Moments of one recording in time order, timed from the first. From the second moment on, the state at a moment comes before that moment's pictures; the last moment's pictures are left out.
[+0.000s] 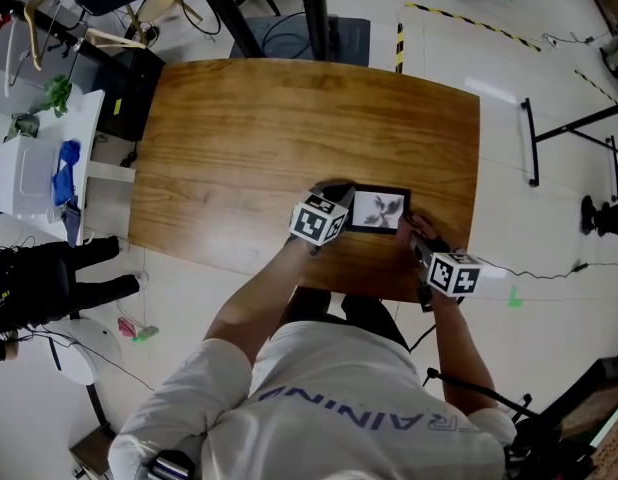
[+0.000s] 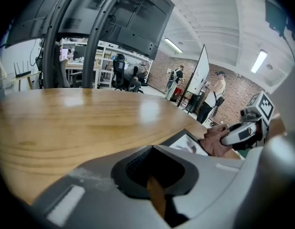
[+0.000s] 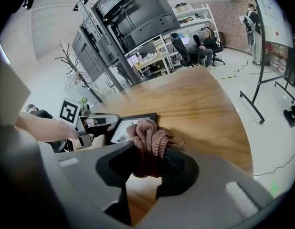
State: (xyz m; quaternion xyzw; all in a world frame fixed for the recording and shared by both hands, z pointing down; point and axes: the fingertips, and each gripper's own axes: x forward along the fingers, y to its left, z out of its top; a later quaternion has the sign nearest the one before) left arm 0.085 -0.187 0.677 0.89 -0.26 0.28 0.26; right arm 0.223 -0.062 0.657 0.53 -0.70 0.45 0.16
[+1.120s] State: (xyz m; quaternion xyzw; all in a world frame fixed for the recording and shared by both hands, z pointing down) left arm 0.063 -0.186 0.376 0.94 -0.35 0.01 0.06; right arm 0.300 -0.094 0.403 0.66 -0.74 0.14 -0.02
